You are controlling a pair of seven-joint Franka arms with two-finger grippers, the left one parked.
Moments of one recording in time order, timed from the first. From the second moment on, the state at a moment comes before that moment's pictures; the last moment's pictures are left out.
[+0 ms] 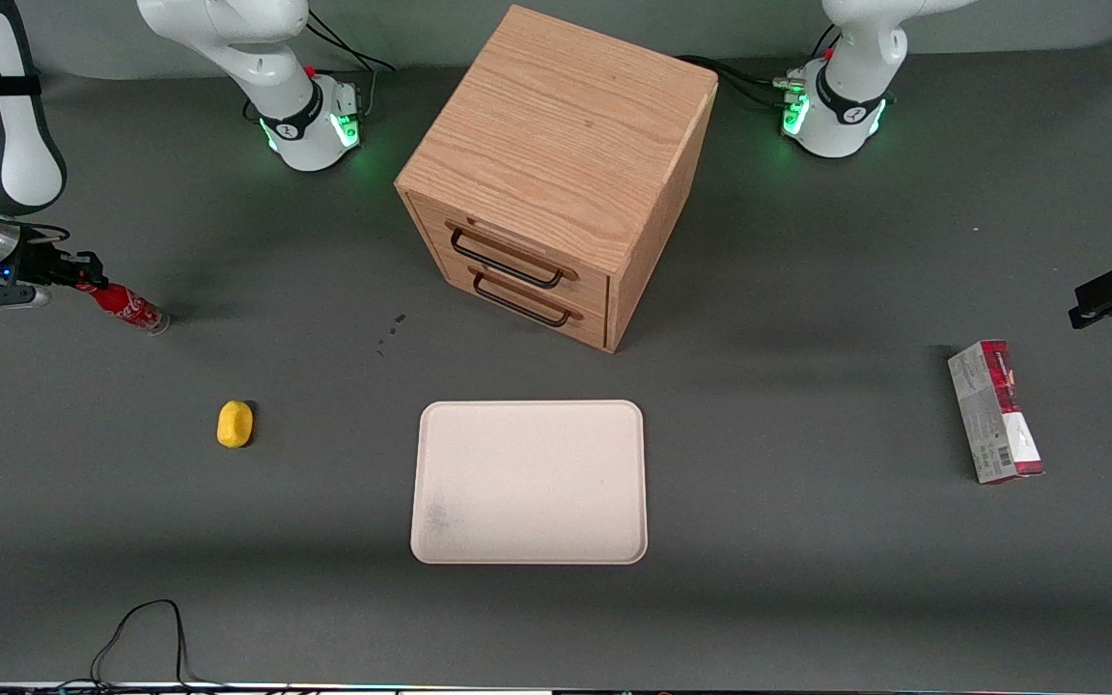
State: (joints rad) arm -0.04 -0.04 -0.52 -2.39 -0.13 2.27 -0.54
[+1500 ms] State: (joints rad) arm 0.11 -0.03 -0.38 -1.32 -0.08 1.26 -0.58
